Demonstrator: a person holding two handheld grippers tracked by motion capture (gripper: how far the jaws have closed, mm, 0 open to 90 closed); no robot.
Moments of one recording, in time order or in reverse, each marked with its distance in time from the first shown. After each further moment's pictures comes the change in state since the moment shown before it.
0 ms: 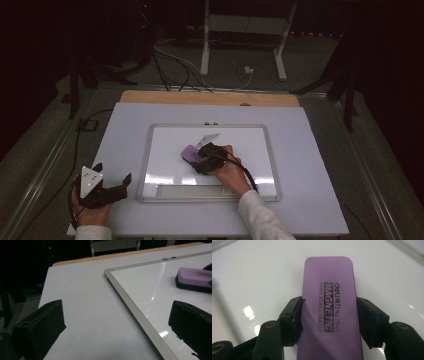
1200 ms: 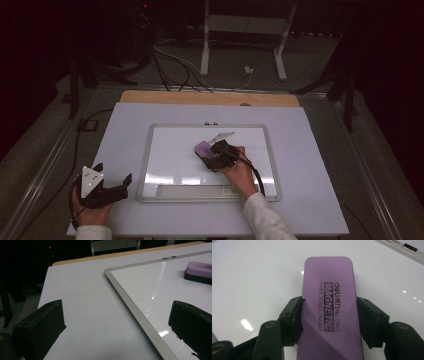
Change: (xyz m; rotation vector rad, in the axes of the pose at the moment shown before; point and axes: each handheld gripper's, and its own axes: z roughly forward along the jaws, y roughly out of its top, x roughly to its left) left arm -0.001 0.000 0.002 0.008 0.000 0.003; right arm -0.024 -0.019 -0.013 -0.010 -0.089 0.164
